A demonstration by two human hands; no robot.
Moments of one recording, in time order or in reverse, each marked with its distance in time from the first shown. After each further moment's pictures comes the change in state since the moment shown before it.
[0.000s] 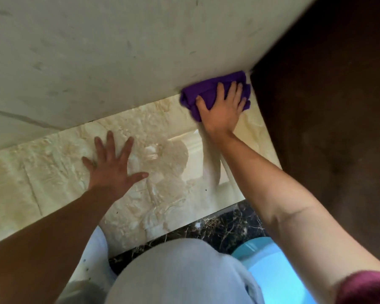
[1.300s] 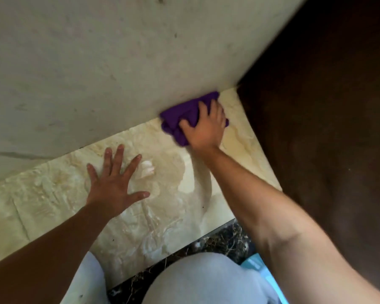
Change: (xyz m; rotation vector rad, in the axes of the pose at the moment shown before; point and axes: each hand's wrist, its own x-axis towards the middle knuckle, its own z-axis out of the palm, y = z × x) left_hand 0.018 -0.002 0.012 0.116 -0.009 0.222; right_hand -0.022 -0.009 0.007 0.107 -0.085 -0.020
